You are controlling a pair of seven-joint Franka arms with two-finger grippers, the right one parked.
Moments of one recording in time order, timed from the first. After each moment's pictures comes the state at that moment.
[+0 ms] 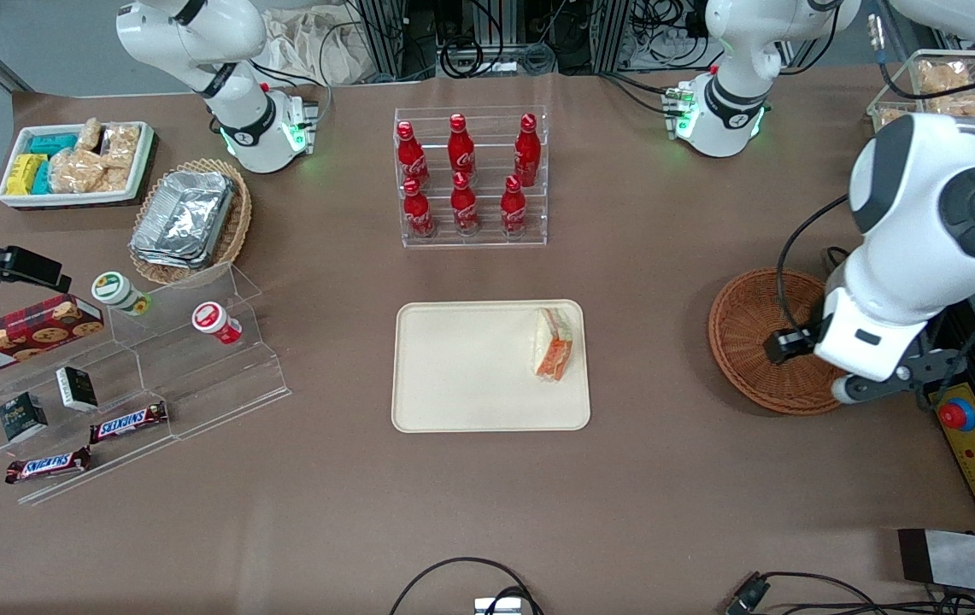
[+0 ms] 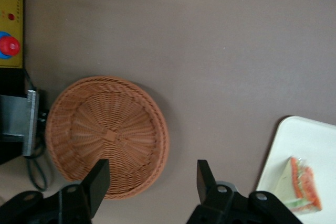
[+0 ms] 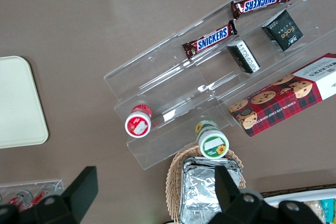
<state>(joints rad) 0.02 0.26 -0.24 -1.50 0.16 1.74 -0.47</state>
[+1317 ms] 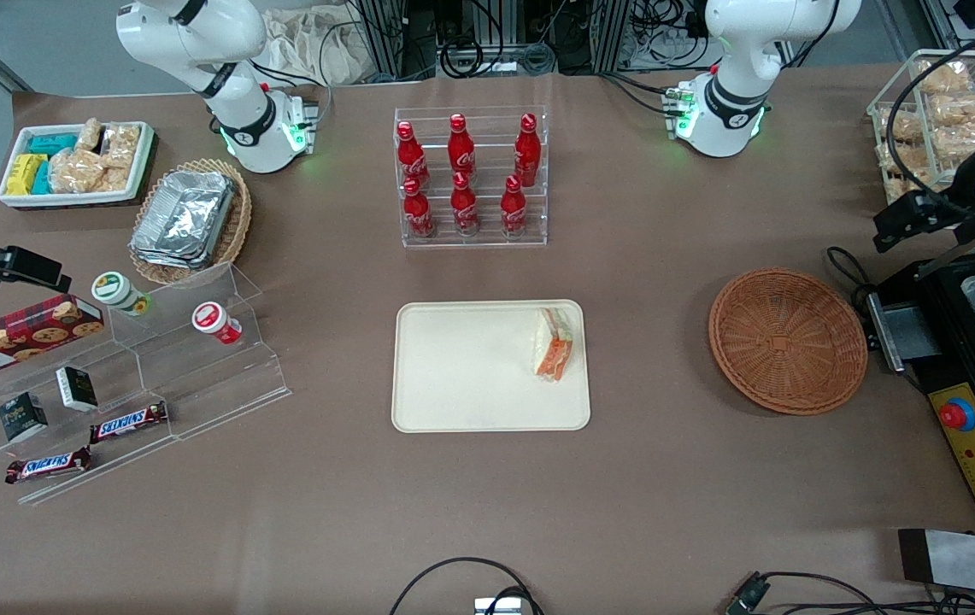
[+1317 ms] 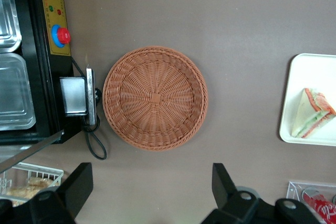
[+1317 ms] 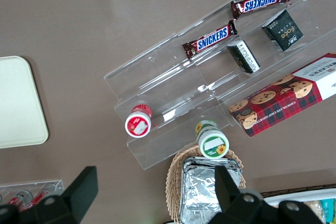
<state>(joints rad) 0.00 -0.06 -0.04 -1.59 0.04 1.53 -0.11</state>
